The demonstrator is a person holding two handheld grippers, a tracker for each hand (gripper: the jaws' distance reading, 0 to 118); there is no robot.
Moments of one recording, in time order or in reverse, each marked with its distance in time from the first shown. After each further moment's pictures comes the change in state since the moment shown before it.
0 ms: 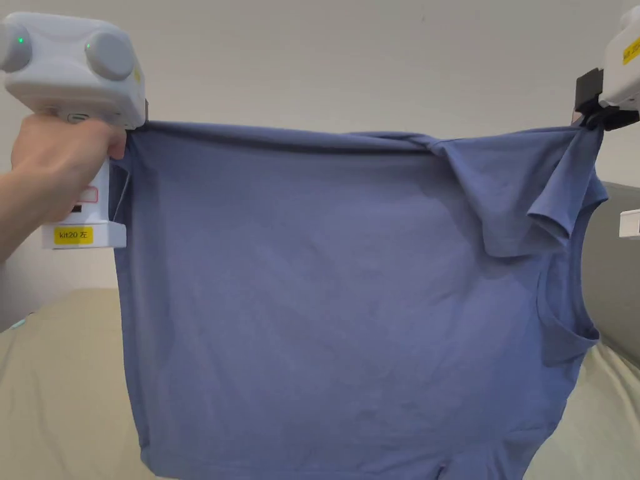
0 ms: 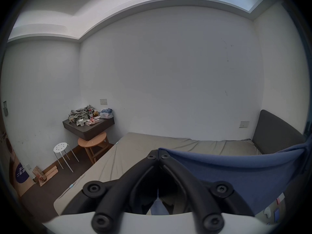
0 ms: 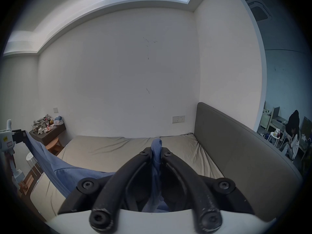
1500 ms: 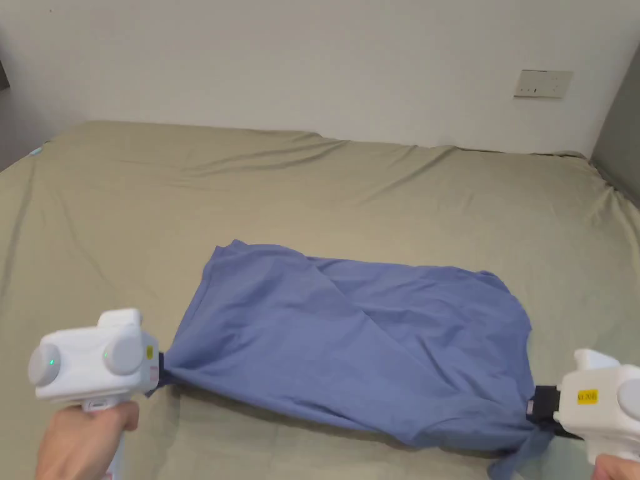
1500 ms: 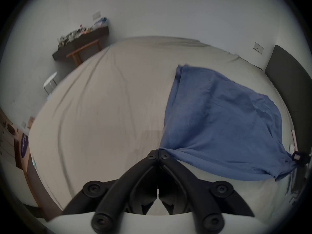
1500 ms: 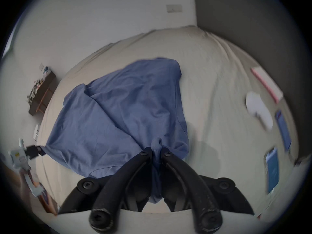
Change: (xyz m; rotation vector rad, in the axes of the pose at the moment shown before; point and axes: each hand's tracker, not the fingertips) left arm -0.058 -0.516 0.006 -0.710 -0.035 0.043; right arm 0.053 -0.533 -0.004 -0.729 0.029 -0.253
